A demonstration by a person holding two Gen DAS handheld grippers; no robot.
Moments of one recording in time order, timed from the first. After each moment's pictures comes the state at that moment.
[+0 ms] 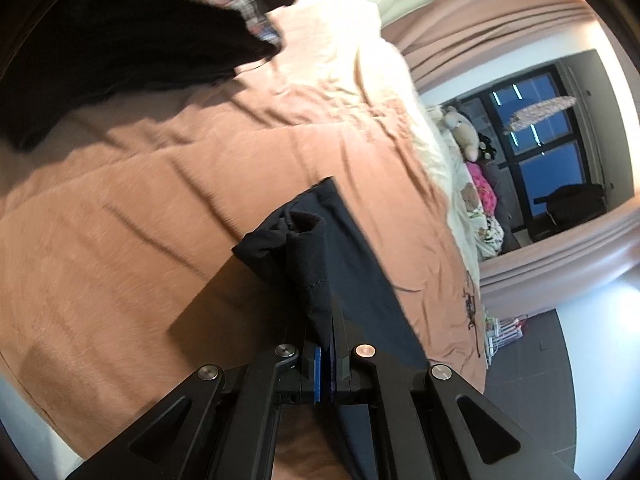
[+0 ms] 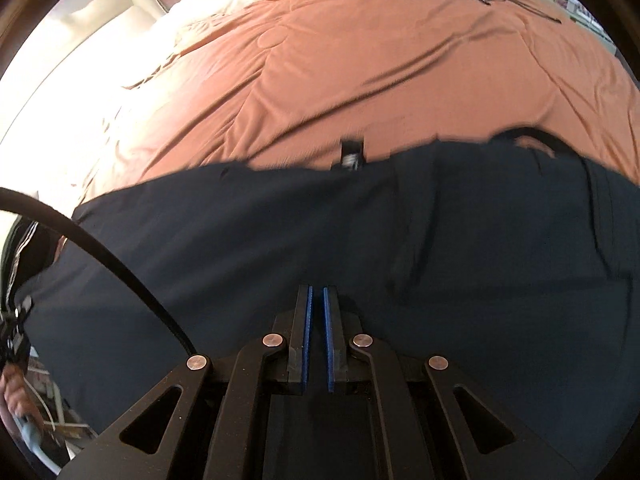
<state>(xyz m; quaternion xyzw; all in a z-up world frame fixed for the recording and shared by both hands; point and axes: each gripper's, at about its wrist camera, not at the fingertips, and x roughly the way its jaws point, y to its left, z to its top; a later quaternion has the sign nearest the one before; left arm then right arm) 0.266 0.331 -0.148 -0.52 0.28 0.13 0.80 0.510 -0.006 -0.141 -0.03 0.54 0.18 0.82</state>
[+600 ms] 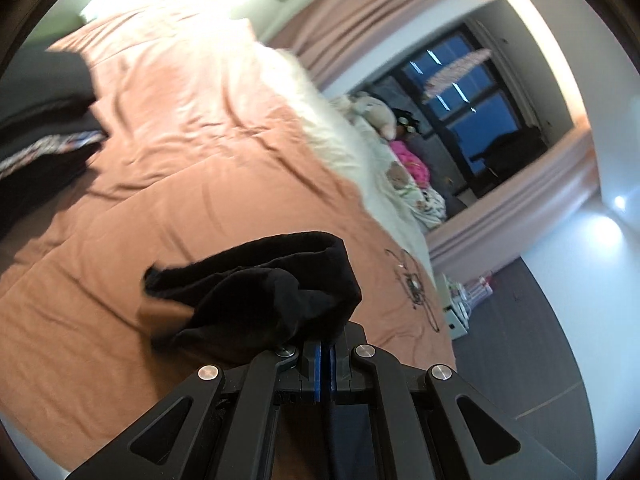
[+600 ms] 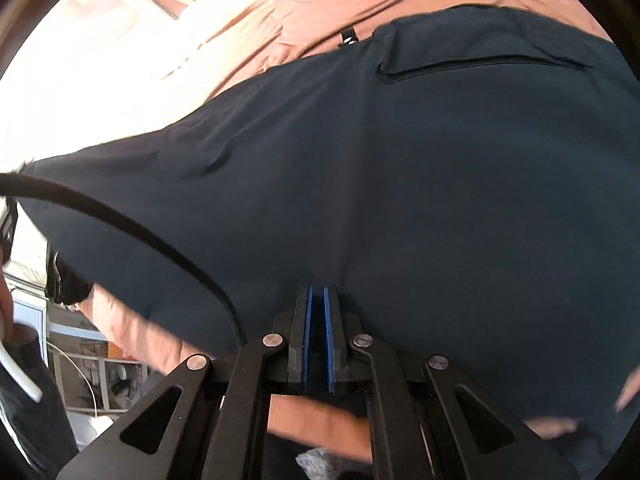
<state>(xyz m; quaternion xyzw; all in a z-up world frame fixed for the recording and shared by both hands) 0.326 0.271 -0.010 -0.42 0.24 0.03 0.87 0.400 -0.037 -0.172 0.05 0.56 0.21 0.80</state>
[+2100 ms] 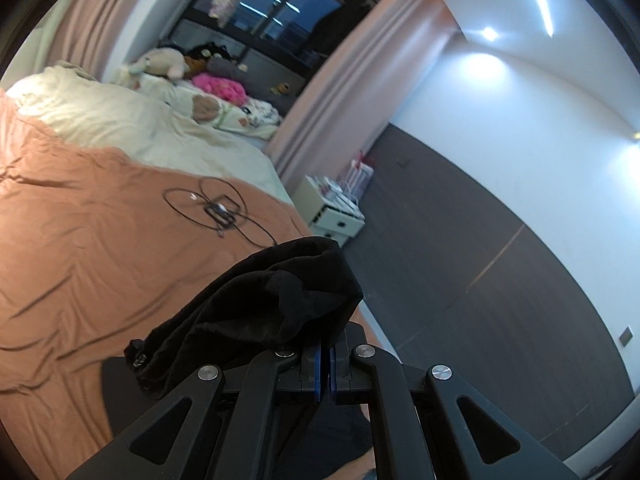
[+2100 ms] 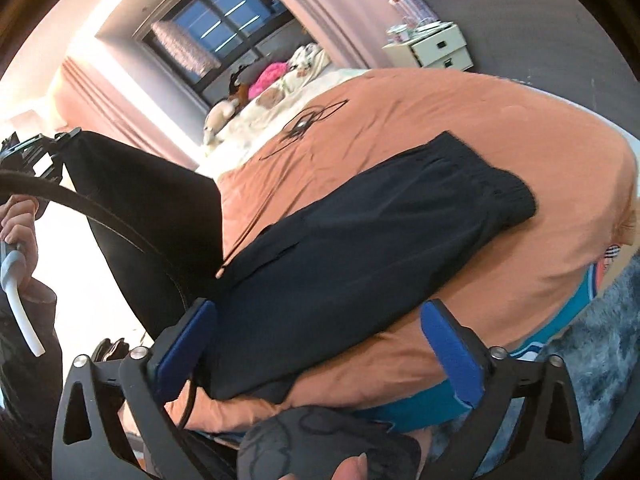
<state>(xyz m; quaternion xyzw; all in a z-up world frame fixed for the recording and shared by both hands) 0.473 -0.128 0.130 -0.24 0.28 -0.23 0.90 0.261 -0.317 -0.102 0.24 0.31 0.10 0.91</state>
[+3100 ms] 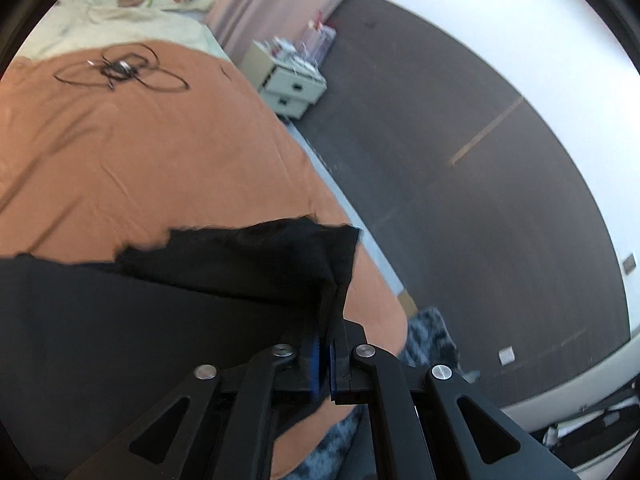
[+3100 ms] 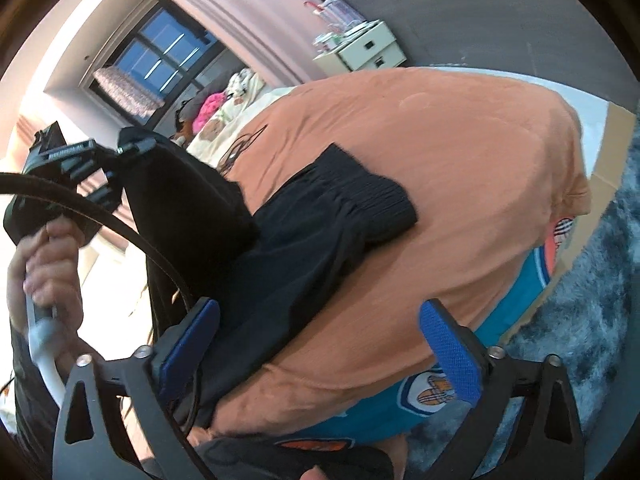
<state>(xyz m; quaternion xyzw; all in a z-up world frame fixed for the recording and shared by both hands) 0.503 -0.382 -0.029 -0.16 0.46 -0.33 0.81 0.248 -0.391 -0.114 0.31 0.31 0.03 0.90</state>
